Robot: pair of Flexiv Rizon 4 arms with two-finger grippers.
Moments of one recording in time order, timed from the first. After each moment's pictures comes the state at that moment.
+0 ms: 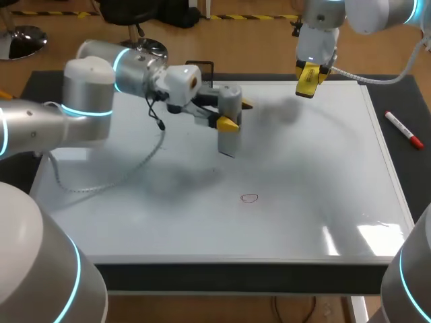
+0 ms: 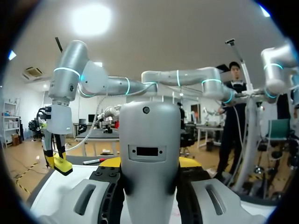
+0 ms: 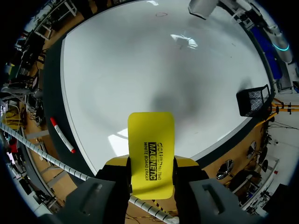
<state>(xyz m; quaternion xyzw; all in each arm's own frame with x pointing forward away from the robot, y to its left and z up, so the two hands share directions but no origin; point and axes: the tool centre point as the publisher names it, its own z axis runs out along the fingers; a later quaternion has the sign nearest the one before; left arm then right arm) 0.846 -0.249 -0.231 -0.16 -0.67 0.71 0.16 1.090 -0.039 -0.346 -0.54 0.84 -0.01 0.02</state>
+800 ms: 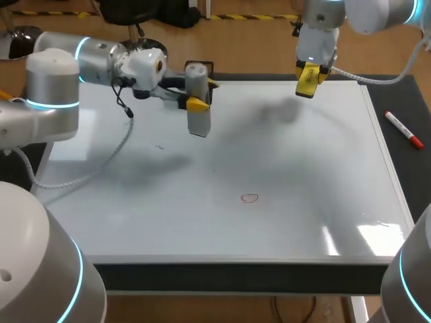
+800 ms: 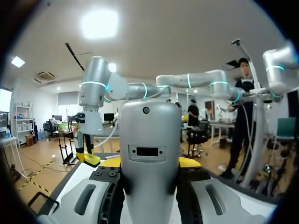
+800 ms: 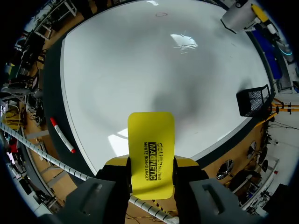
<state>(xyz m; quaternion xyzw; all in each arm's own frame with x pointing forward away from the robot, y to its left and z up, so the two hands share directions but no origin) 0.901 -0.181 -0.220 -0.11 -0.69 0.71 0.10 1.090 -0.040 -0.346 -0.54 0.84 -0.01 0.02</state>
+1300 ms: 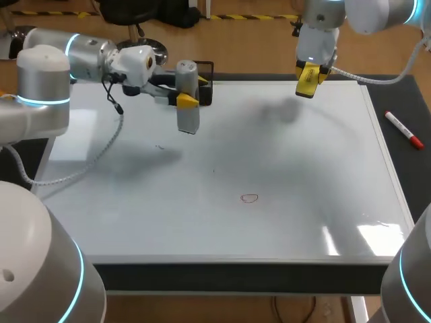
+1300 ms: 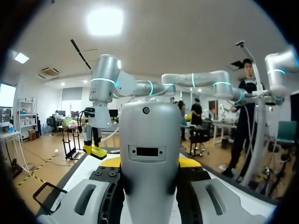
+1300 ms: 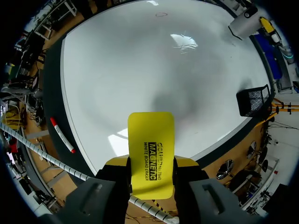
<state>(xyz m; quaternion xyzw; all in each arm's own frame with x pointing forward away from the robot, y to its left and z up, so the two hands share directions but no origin) 0.921 -0.158 -0.229 -0.09 -0.70 0.70 0.10 1.090 -0.040 -0.346 -0.54 0.84 -0.01 0.02</state>
